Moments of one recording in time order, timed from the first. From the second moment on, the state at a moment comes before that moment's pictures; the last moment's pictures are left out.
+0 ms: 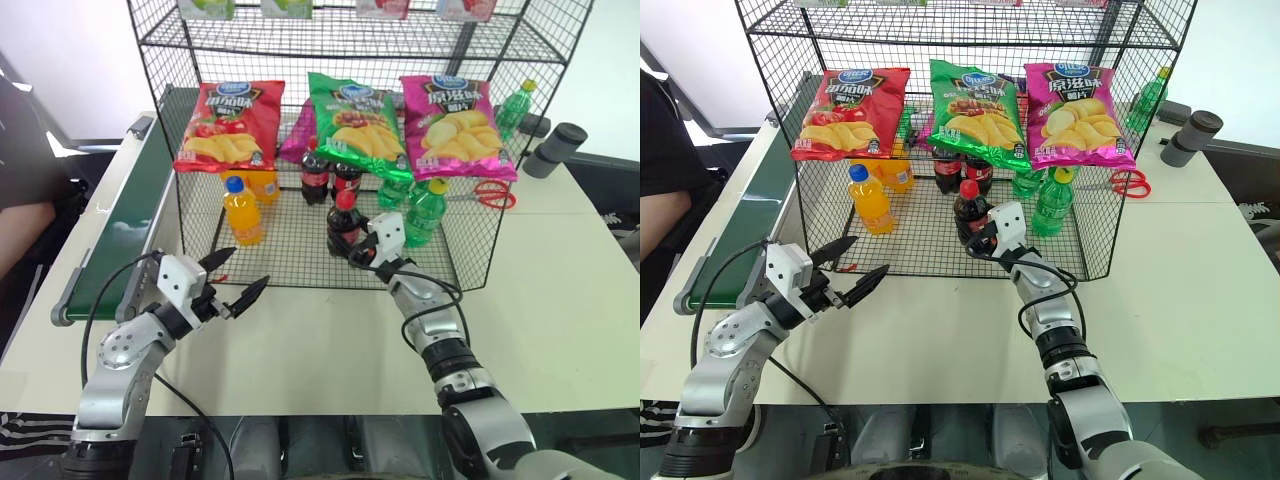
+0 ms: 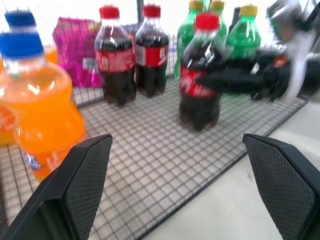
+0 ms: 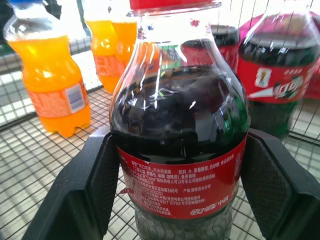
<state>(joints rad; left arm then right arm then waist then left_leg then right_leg) 0.03 0.44 0.14 -0.28 -0.41 0.14 -0.72 -0.57 -0.08 0.05 0.67 0.14 -0.26 0.47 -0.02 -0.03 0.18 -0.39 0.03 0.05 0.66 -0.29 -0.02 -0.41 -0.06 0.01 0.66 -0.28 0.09</state>
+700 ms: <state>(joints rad) 0.02 0.45 0.12 -0.30 -0.42 0.14 -0.73 -0.75 -0.04 -0.02 0.98 0.13 -0.41 0.49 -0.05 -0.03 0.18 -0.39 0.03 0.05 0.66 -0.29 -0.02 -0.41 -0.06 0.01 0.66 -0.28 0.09</state>
